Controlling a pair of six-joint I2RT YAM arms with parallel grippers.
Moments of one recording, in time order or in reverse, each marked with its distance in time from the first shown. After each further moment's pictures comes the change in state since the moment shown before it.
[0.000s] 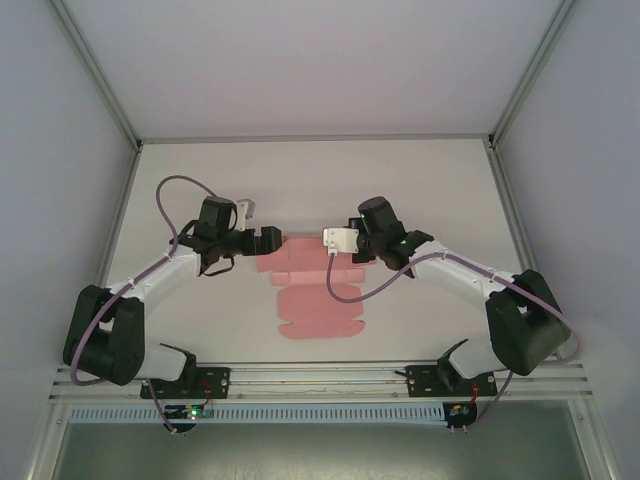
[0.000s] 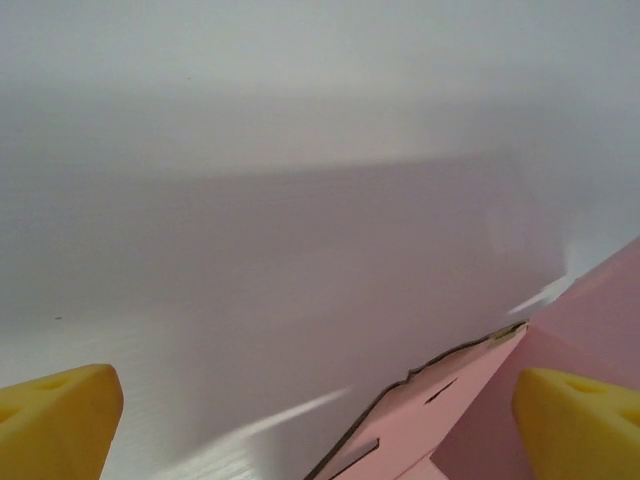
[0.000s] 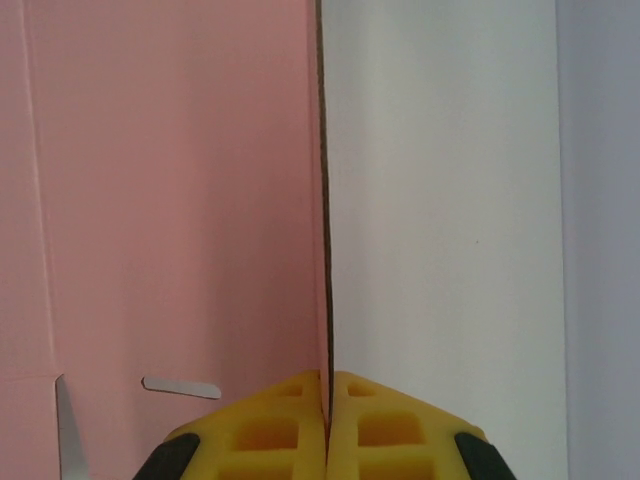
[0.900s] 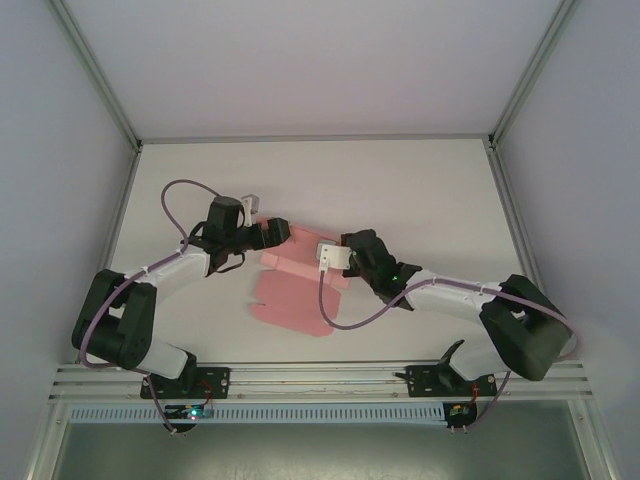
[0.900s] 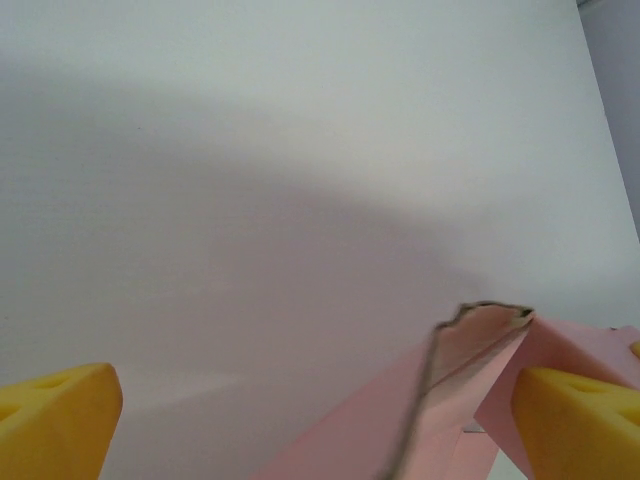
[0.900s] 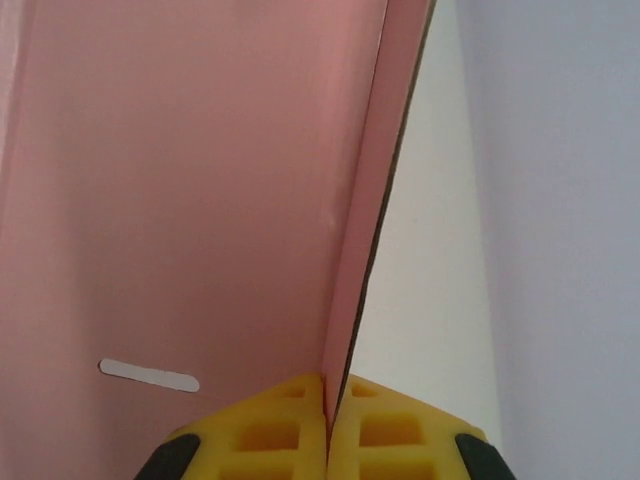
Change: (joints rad) left arm -0.039 0.080 -0.037 0.250 -0.017 -0.182; right arm 0.190 -0.030 -0.258 0.451 0.370 0.078
